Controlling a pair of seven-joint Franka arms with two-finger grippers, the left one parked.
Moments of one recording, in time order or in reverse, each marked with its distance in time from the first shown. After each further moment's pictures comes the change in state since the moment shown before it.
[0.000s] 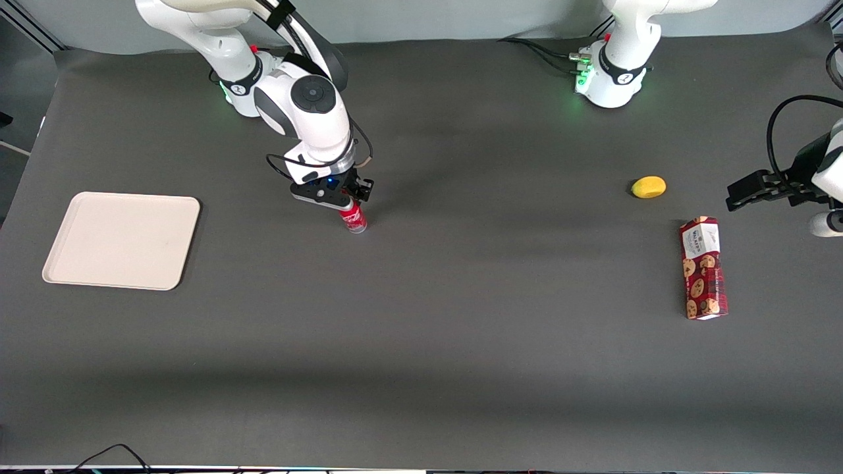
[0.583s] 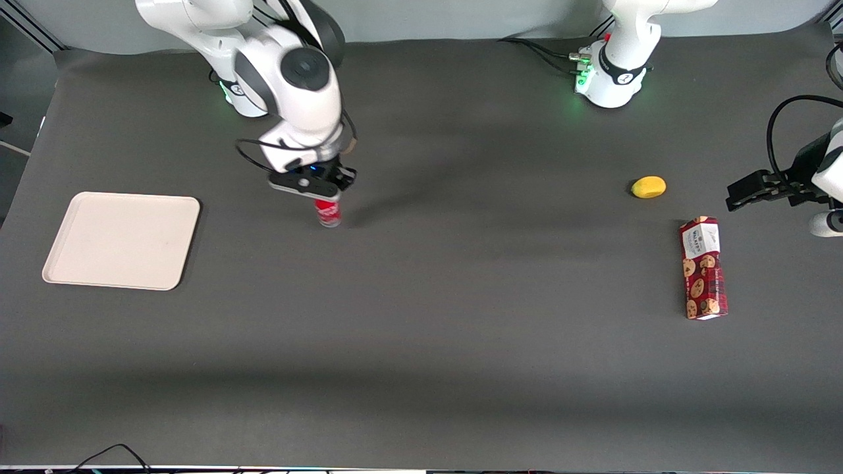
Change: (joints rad) arm -0.010 -0.125 -0.043 0.286 0.079 -0.477 -0.272
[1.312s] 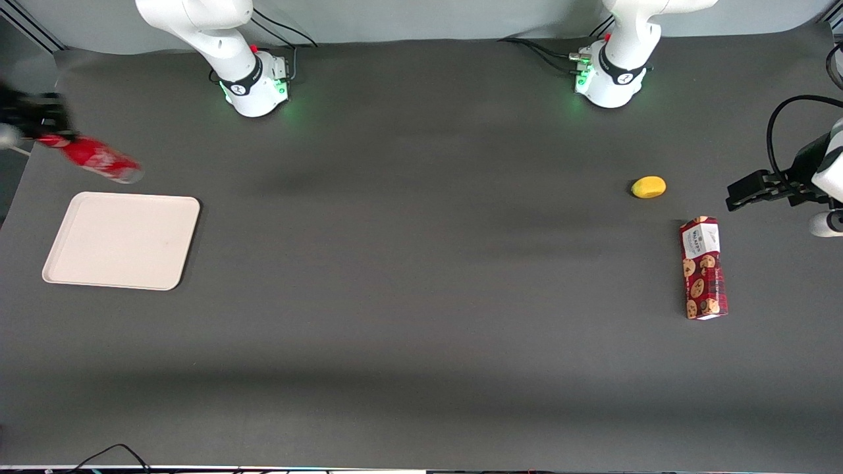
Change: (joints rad) arm -0.016 -0.152 -0.797 0.337 0.060 -0.491 -1.338
